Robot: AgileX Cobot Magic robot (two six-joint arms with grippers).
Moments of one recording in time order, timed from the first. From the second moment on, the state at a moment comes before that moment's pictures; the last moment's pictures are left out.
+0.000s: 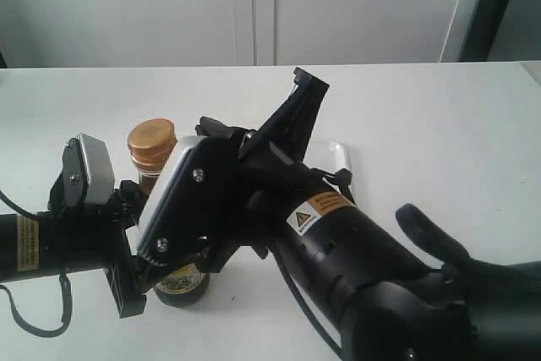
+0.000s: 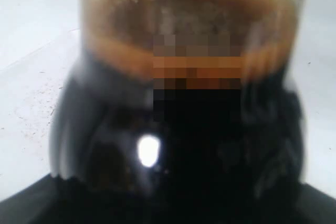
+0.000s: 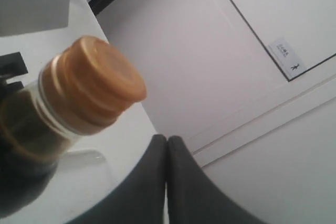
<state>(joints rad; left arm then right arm) -0.29 1.66 -0.42 1.05 -1.02 -0.38 1.15 1.51 -0.68 0.78 -0.83 -1.40</state>
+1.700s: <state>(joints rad) -0.29 1.66 -0.42 1.04 -1.03 -0.38 1.18 1.63 -0.87 0.99 -0.77 -1.52</state>
